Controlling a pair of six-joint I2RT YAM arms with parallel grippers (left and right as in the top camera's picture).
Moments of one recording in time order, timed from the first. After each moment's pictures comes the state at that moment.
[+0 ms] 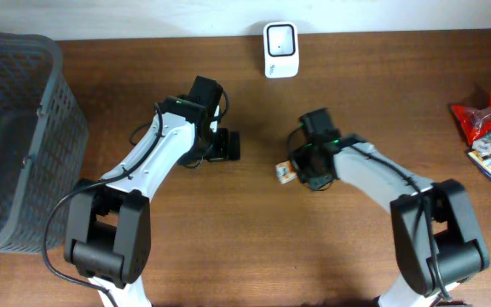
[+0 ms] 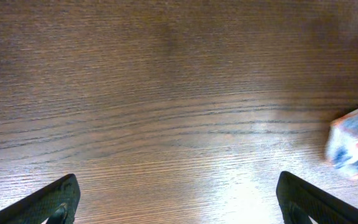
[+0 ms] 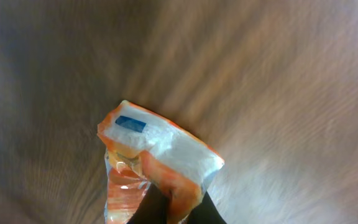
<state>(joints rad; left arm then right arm) -0.35 1.93 1.47 -0.92 0.12 -0.36 0.31 1.83 1.06 -0.52 -0.15 1.35</state>
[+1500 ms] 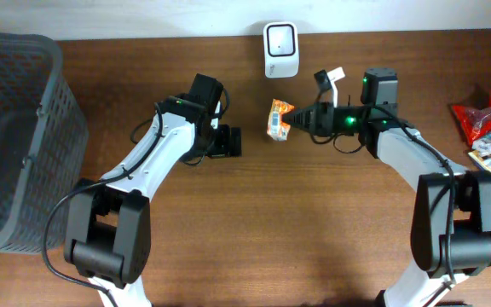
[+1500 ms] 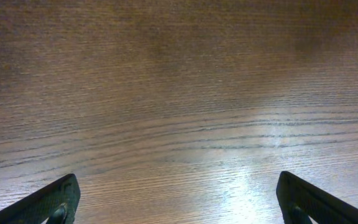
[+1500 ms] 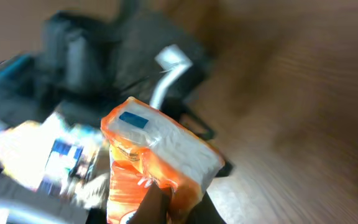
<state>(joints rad) -0.35 1.93 1.47 -0.87 0.12 -0.36 0.04 1.88 1.13 0.11 -1.31 0.40</state>
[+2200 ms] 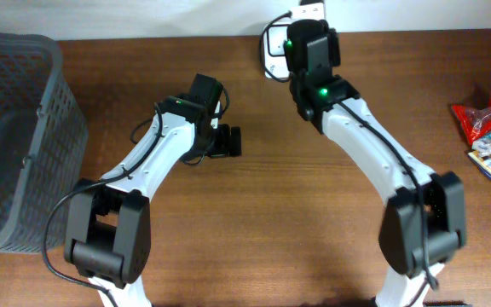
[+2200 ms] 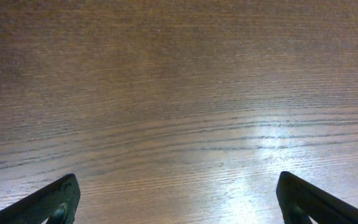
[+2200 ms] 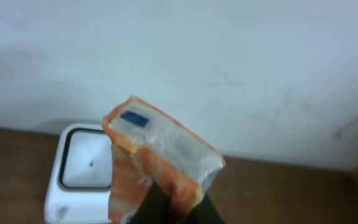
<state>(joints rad) -0.35 1.93 1.47 -0.87 0.12 -0.36 0.38 1.96 1.61 0.00 0.58 -0.18</state>
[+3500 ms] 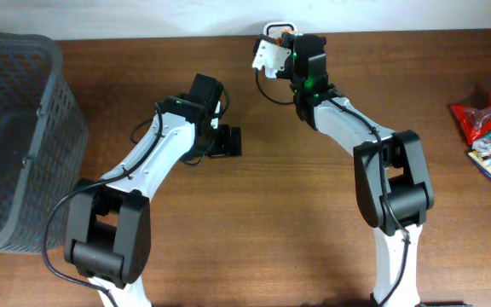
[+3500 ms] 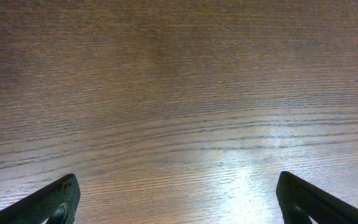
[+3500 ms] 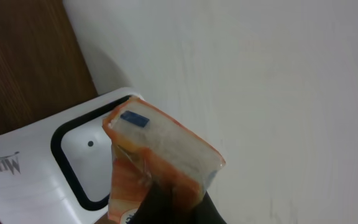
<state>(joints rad) -0.35 1.93 1.47 -0.87 0.12 -0.36 0.29 2.24 1.60 0.37 0.11 -1.19</state>
